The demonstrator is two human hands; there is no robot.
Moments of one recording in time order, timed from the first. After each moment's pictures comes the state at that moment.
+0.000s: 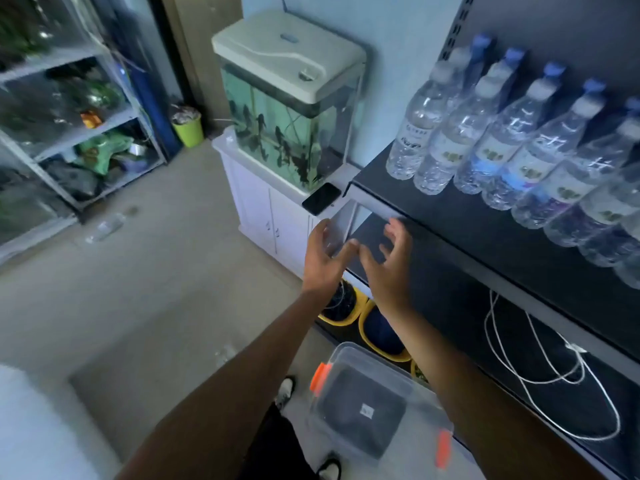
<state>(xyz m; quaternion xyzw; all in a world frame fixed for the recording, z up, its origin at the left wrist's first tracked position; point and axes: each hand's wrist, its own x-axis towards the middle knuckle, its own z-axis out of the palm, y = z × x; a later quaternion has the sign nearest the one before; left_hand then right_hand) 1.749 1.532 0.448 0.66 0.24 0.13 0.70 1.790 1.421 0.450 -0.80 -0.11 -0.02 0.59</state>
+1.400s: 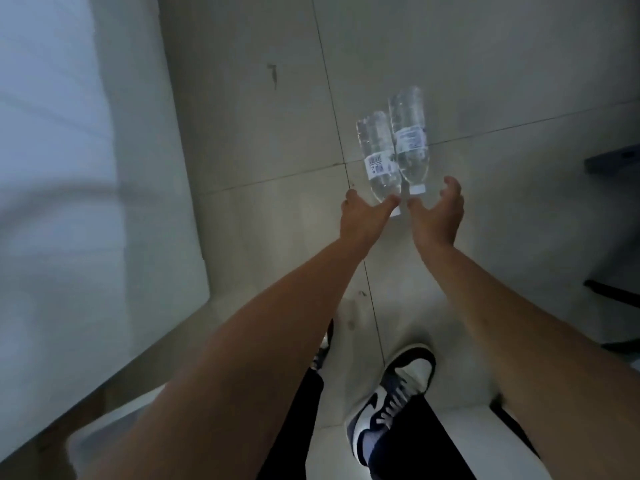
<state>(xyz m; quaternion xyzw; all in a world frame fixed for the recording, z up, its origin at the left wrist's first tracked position) 1.430 1.658 -0.352 0.44 0.67 0.00 0.59 1.534 1.598 -0.365 -0.90 -0.14 0.30 0.30</state>
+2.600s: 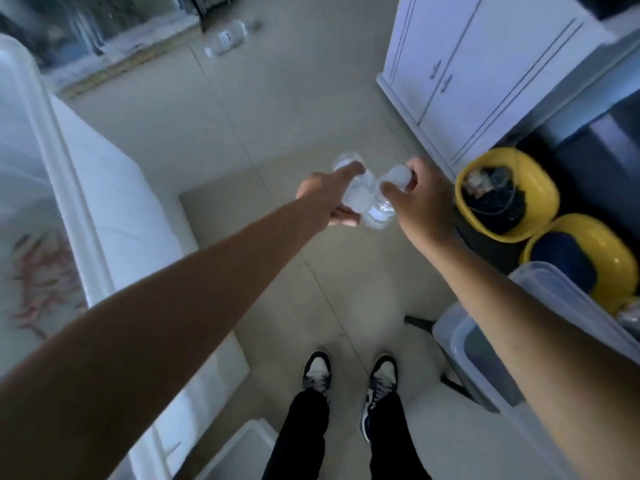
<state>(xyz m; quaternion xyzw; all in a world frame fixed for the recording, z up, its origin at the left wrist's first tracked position) 1.535 1.751 0.188 0.54 0.59 -0.07 0.60 1.629 1.621 0.146 -0.86 -0.30 0.10 0.39</state>
